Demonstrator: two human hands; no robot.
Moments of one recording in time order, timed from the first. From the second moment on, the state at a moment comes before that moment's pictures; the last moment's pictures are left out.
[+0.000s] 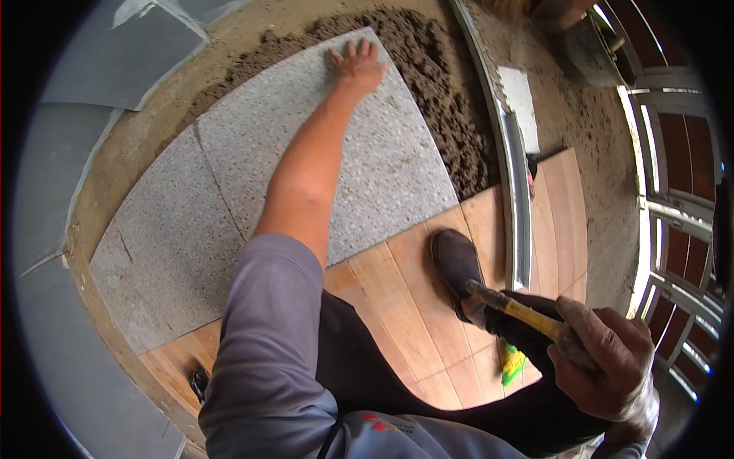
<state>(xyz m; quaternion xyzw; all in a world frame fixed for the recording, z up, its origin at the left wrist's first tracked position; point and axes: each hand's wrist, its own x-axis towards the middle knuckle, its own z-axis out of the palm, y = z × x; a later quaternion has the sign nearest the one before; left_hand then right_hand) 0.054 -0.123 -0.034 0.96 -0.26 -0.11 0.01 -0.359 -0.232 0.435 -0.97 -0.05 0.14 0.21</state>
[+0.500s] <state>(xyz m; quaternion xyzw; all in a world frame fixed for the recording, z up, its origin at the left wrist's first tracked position) -0.052 -0.002 0.016 0.95 -0.25 -0.19 -0.02 -0.360 -0.215 0.448 -0.96 -0.05 0.12 0.23</state>
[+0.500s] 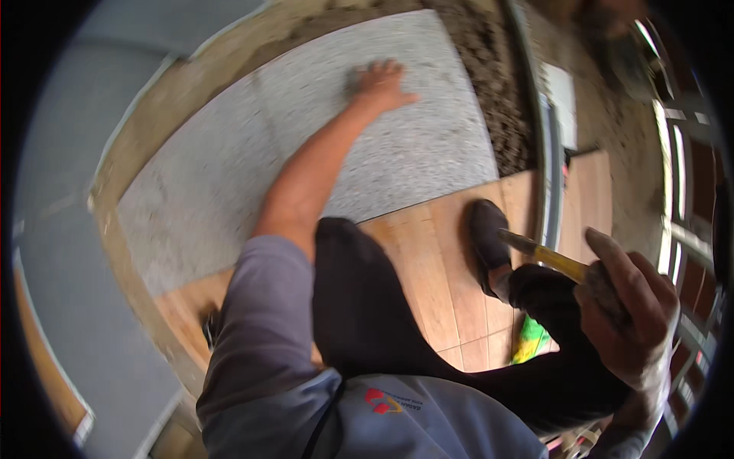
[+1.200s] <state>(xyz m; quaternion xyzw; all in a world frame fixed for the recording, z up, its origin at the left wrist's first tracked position) -0.299 0.365 0.016 0.97 0.19 -0.14 0.10 -0.317 -0.163 0.425 -0.96 -0.15 0.09 0.21</state>
